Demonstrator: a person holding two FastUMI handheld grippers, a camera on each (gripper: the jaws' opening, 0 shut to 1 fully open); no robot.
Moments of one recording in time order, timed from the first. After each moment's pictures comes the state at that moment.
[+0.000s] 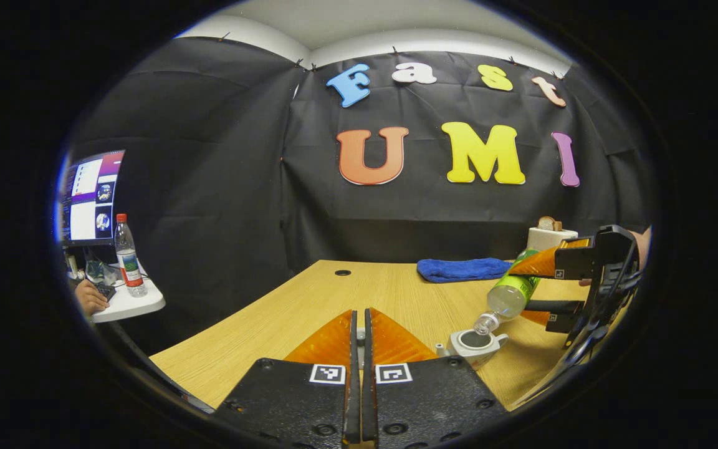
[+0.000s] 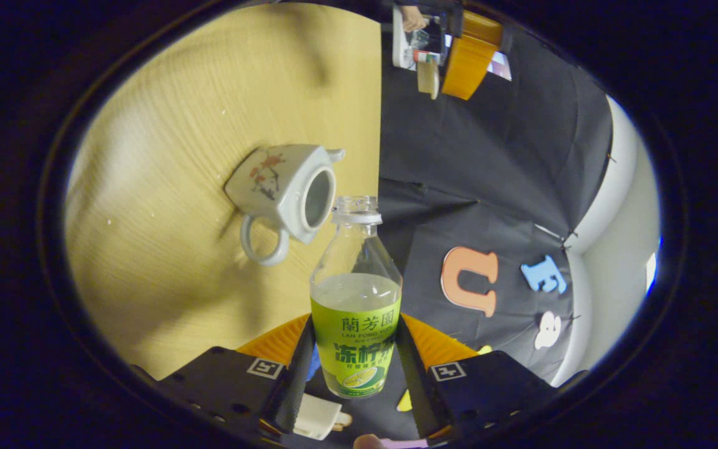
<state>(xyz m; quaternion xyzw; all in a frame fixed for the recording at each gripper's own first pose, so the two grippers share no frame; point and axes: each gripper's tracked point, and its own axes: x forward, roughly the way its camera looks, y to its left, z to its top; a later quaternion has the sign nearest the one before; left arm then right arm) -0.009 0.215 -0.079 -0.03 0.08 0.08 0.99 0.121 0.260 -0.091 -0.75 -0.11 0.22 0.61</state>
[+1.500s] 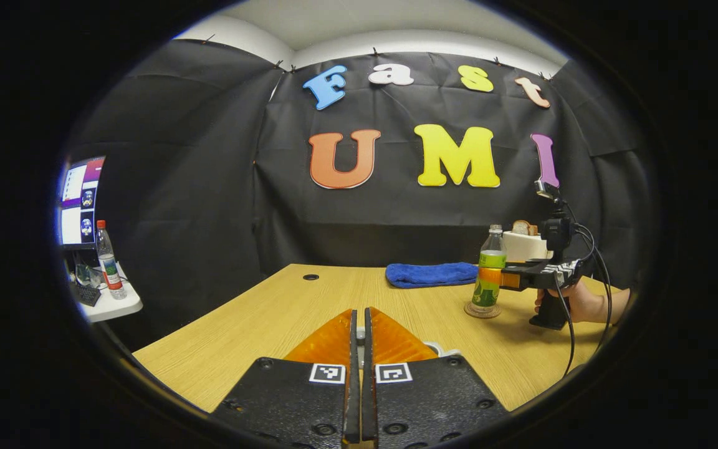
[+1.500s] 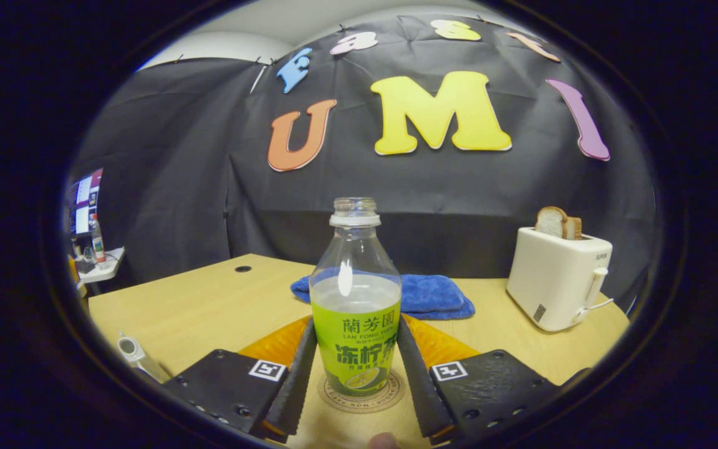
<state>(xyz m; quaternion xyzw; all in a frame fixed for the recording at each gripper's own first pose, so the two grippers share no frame) 0.006 0.155 -0.065 -0.03 0.08 0.04 1.00 0.265 0.153 -0.092 0.00 0.12 0.17 0.98</state>
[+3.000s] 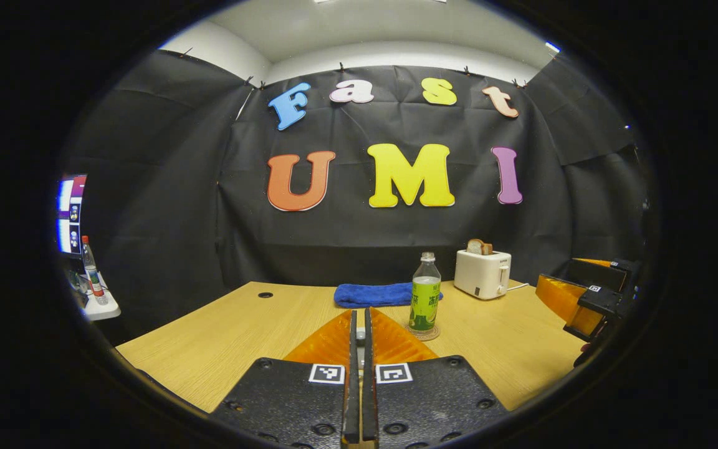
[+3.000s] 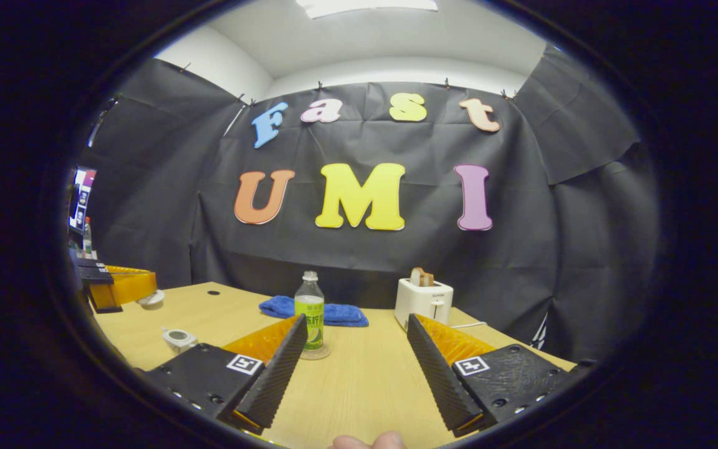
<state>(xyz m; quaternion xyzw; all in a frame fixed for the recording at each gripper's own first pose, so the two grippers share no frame) -0.003 0.042 -0.011 -0.03 0.03 -0.02 1.00 0.013 0.045 0.008 -0.03 -0.02 0.01 1.00</state>
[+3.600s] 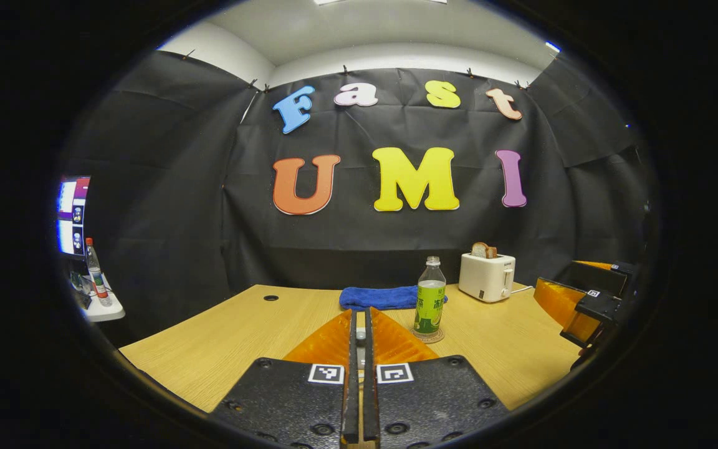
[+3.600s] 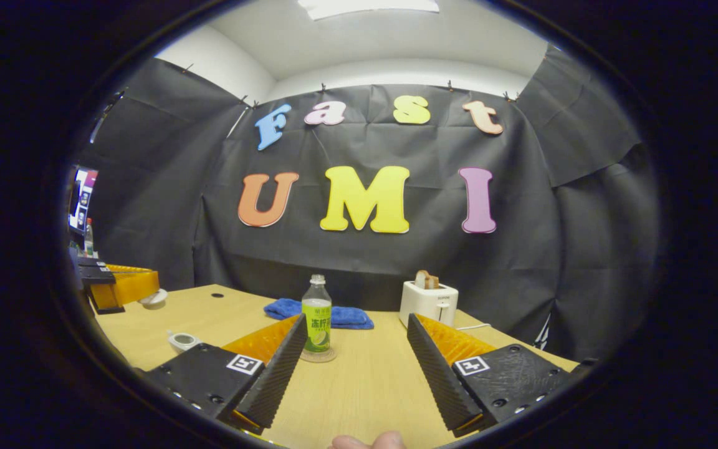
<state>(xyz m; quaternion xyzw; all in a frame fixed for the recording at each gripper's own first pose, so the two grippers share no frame) -0.001 0.053 -0.009 -0.03 0.03 0.00 1.00 0.015 0.057 0.005 -0.03 -0.03 0.01 1.00</state>
